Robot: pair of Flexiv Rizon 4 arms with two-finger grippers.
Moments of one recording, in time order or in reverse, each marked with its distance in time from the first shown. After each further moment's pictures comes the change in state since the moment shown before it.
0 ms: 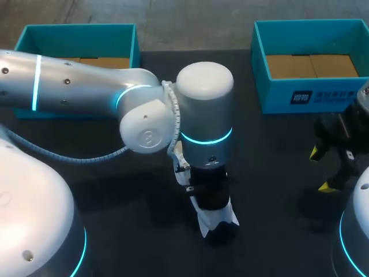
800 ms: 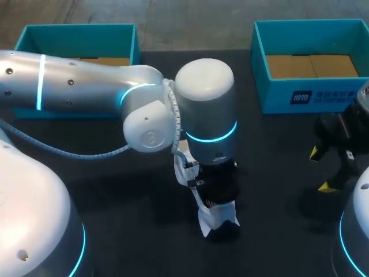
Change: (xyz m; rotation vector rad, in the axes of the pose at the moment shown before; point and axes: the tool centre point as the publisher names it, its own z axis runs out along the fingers) left arm -0.035 0.013 -0.023 -0.077 -0.126 -0.018; right arm 0.000 0.000 0.000 0.000 0.000 0.000
